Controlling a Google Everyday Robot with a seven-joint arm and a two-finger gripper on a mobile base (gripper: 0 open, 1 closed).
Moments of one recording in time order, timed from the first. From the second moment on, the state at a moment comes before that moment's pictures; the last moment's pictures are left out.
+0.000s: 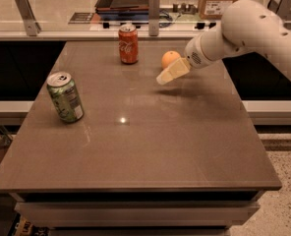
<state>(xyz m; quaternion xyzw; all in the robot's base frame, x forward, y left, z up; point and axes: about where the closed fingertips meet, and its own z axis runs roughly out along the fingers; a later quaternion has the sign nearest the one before) 0.705 -0.107 0.854 -0.41 0.82 0.10 0.39</state>
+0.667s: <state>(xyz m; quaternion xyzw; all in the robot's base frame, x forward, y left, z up) 0.730 -0.102 0.836 -0.41 0.82 0.11 0.39</state>
